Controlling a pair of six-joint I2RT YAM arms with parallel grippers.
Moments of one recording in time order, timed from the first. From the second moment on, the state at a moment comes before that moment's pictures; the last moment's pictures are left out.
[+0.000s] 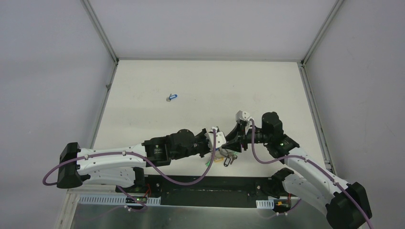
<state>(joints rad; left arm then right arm) -1.32 1.06 0.79 0.03 -0.19 0.26 0.55 0.85 0.45 0.05 -0.97 -0.04</state>
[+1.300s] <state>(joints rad) -1.32 1.06 0.79 -0.04 -0.20 0.24 0.67 0.93 0.48 0.14 -0.73 0.04</state>
